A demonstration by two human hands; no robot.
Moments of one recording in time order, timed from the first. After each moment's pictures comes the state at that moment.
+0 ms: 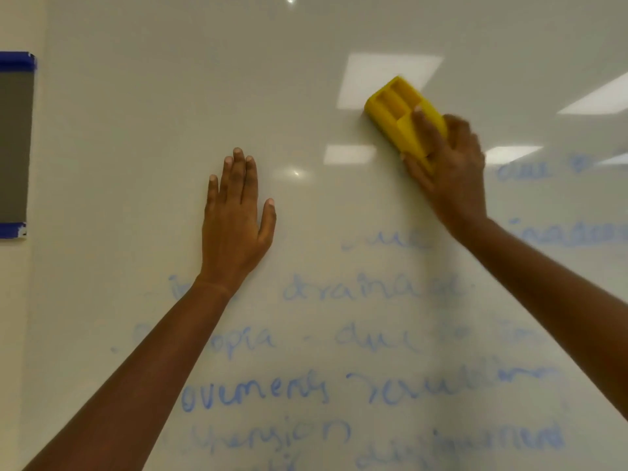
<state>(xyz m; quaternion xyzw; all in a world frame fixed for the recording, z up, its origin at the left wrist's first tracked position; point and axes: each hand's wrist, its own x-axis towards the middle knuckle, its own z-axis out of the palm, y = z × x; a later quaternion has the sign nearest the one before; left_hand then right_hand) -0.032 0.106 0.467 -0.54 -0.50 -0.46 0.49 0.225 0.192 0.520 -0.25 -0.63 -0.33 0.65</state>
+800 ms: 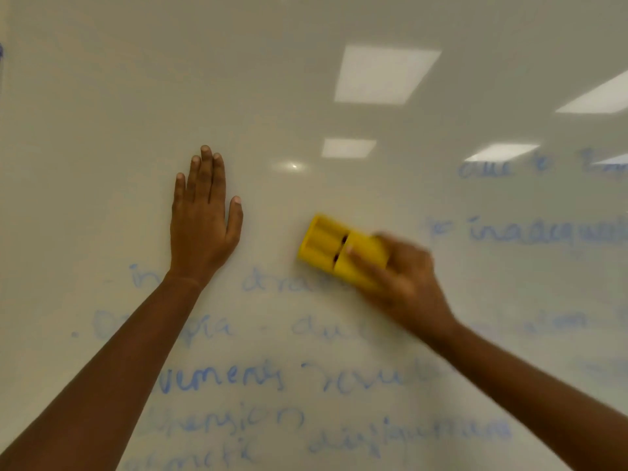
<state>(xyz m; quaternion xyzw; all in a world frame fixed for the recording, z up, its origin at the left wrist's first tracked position) -0.020 0.114 0.460 -0.51 -0.54 -0.45 0.50 0.246 0.196 0.399 -0.13 -0.76 -0.35 0.54</state>
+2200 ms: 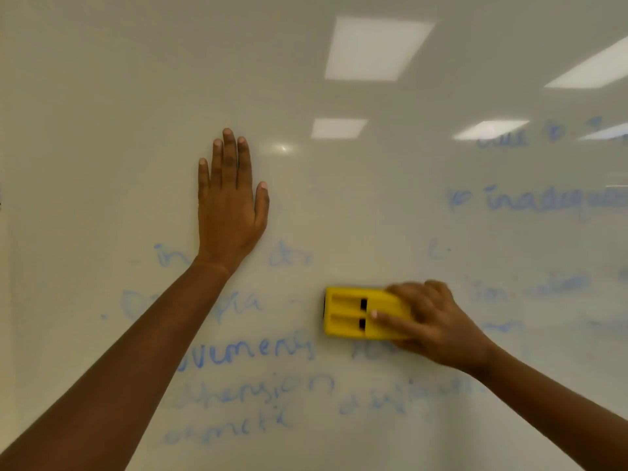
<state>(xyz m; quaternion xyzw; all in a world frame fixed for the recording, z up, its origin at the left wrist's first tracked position) -0.020 0.111 0.448 -0.54 -0.54 -0.43 0.49 0.259 0.202 0.321 -0.07 -0.76 -0.50 0.41</state>
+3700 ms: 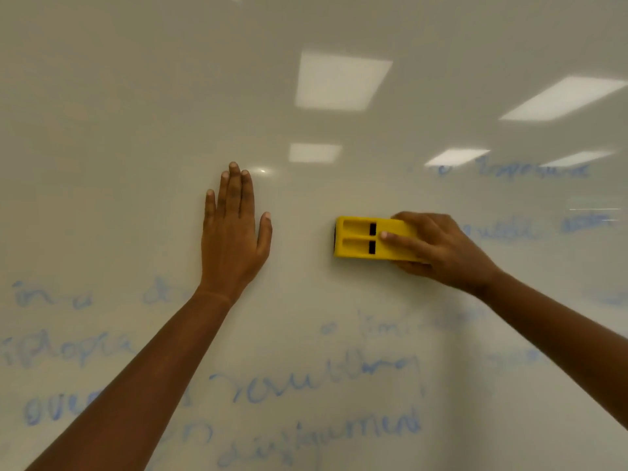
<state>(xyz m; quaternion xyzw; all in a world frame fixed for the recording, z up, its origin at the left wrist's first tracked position) 0.118 0.159 0.452 -0.56 -0.51 -0.46 0.46 0.413 0.249 0.443 -0.09 -0.74 -0.52 0.41</state>
